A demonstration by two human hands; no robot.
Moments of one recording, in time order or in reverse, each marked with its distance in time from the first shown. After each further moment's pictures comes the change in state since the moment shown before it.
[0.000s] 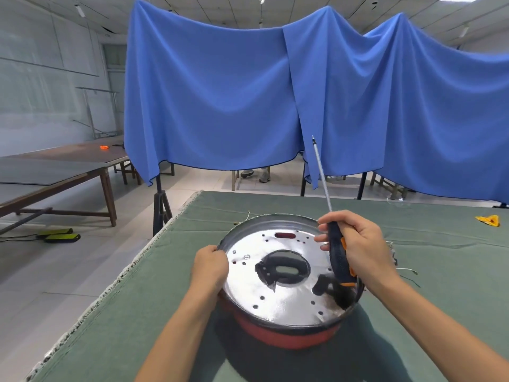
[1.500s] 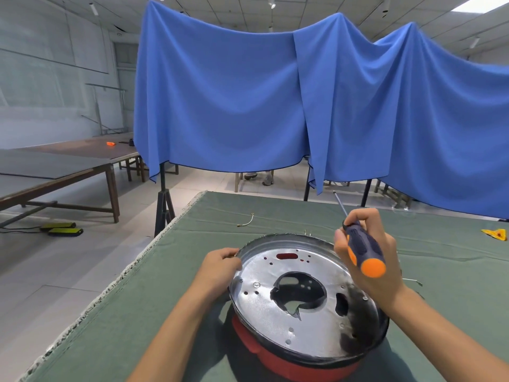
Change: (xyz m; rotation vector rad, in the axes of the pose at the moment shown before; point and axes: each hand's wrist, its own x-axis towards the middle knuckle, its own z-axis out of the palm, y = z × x) left_hand -0.020 0.012 -0.008 -0.144 -0.247 0.039; right_hand 0.001 0.007 -0.005 -0.336 0.082 -0.658
